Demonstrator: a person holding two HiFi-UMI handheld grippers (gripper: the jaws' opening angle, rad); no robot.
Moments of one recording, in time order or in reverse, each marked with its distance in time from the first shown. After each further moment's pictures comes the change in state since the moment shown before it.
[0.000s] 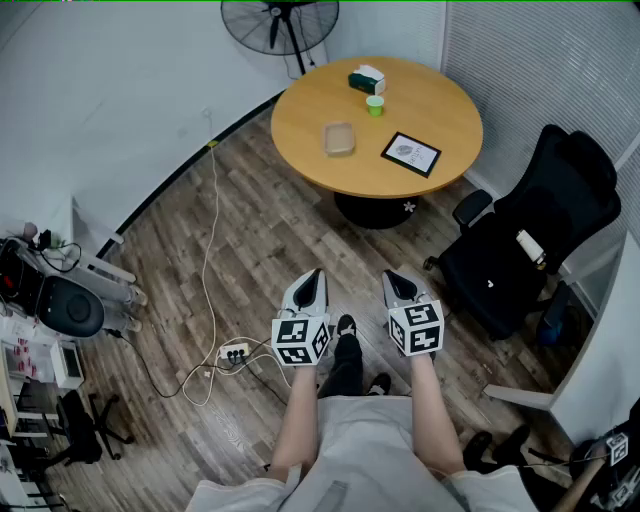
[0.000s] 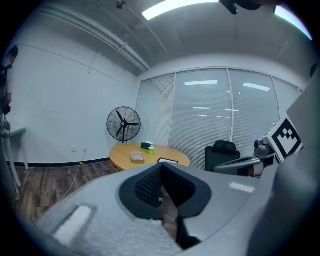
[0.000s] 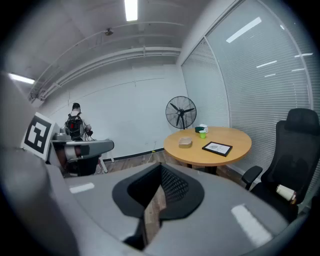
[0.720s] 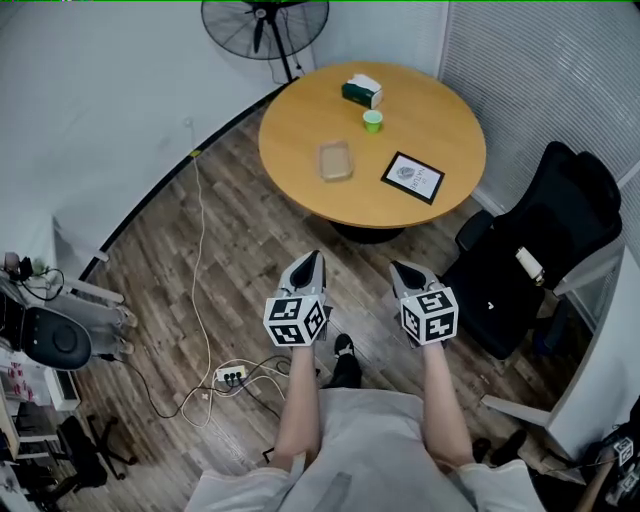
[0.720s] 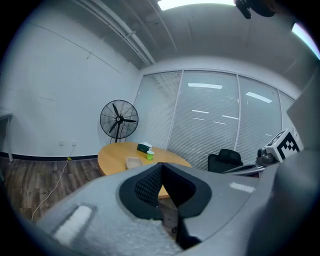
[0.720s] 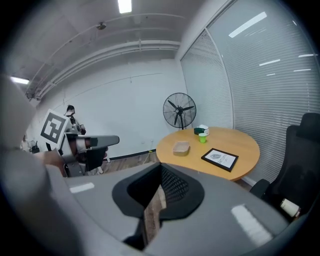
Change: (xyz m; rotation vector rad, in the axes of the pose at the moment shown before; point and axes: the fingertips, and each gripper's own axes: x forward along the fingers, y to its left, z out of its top) left arm 0.148 0.076 0.052 -0.078 0.018 -0.074; right arm 0.115 -0.063 0.065 0.005 0.039 0.011
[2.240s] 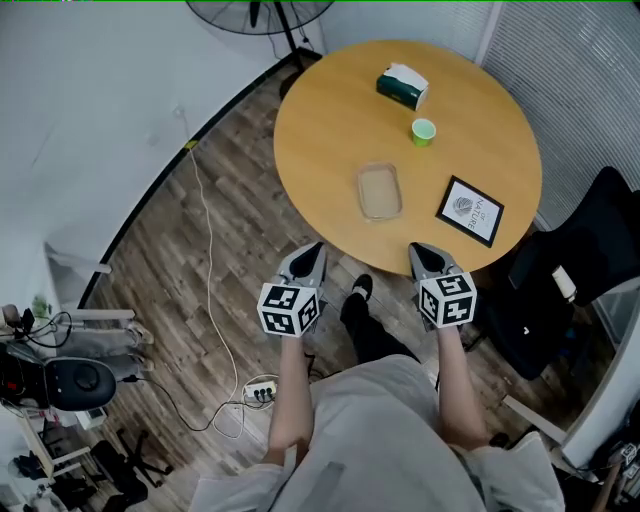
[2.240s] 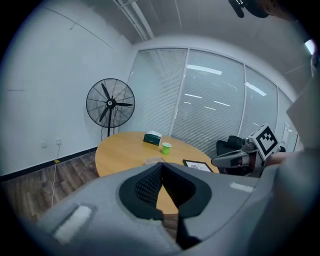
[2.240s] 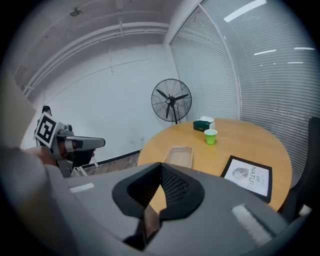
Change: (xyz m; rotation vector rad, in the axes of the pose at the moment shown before) left arm 0.193 0.211 0.030 0.068 0.215 -0.147; right arm 0.271 -0.069 0.066 0.100 0.076 -0.076
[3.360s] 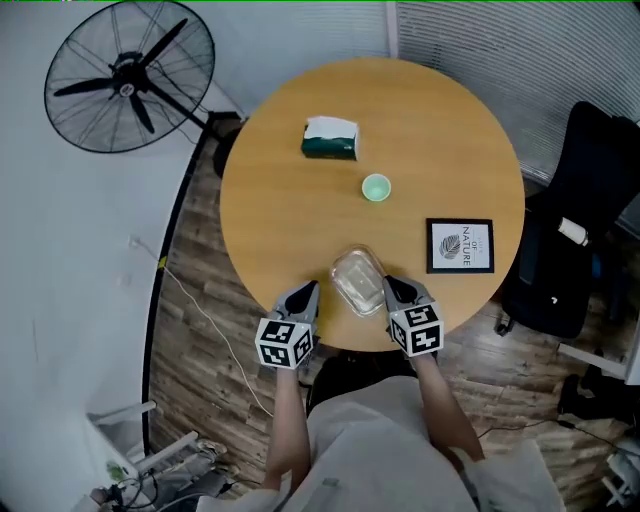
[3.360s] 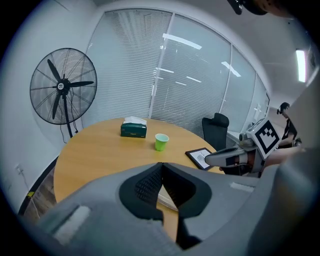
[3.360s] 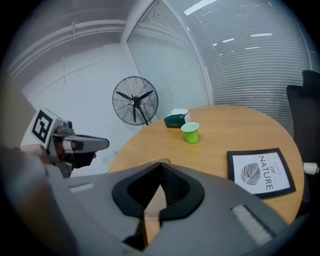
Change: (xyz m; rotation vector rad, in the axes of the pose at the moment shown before) left arm 0.210 0.058 0.055 0.223 0.295 -0.340; right arm 0.134 -0.080 0.039 0.325 -0.017 -0.277
